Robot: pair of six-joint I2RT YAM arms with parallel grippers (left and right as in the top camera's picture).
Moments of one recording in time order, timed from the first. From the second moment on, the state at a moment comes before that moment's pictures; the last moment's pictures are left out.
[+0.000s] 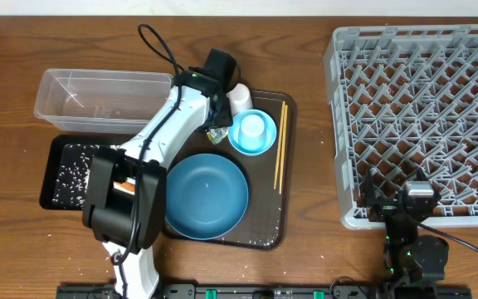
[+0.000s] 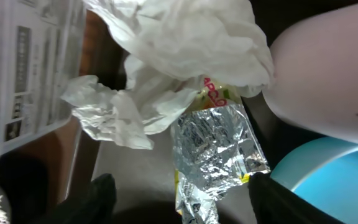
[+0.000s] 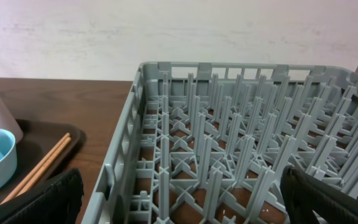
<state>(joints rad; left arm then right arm) -0.37 1.98 1.51 -0.89 -0.18 -0.53 0.01 0.01 0.01 -0.07 0.02 -0.01</state>
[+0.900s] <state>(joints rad) -0.37 2.01 1.50 -0.92 -0.11 -0.58 0.01 0.01 0.01 -0.07 0.02 -0.01</state>
